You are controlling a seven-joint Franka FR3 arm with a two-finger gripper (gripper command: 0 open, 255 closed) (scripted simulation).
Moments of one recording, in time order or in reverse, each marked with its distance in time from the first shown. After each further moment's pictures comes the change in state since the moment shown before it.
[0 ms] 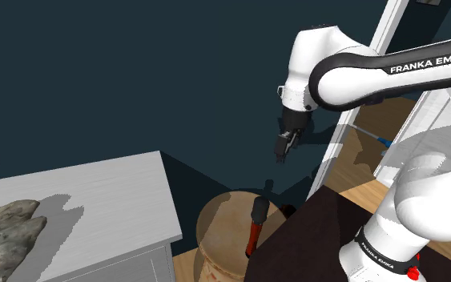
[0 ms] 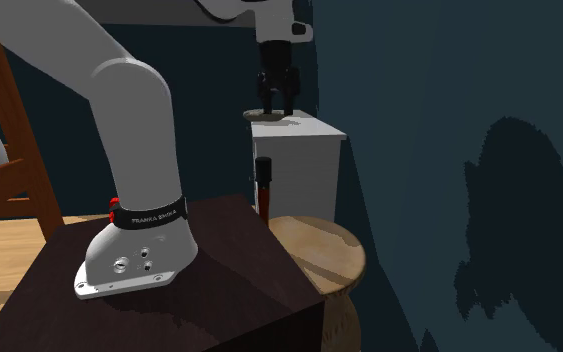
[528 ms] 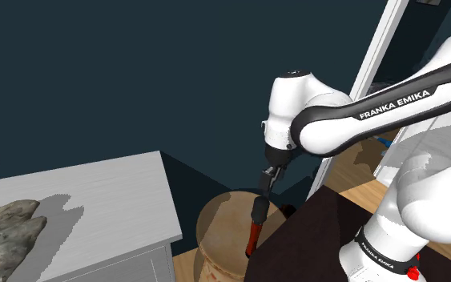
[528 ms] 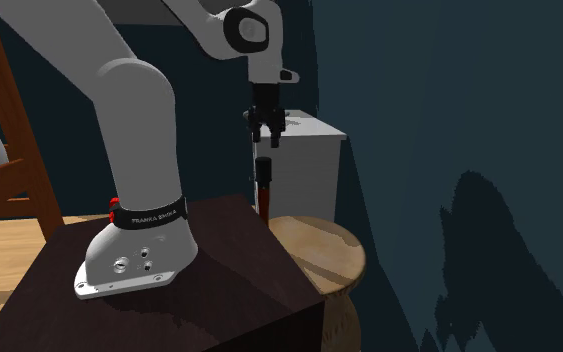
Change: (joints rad) arm 0.080 0.178 0.109 -0.108 0.105 0.252 0.091
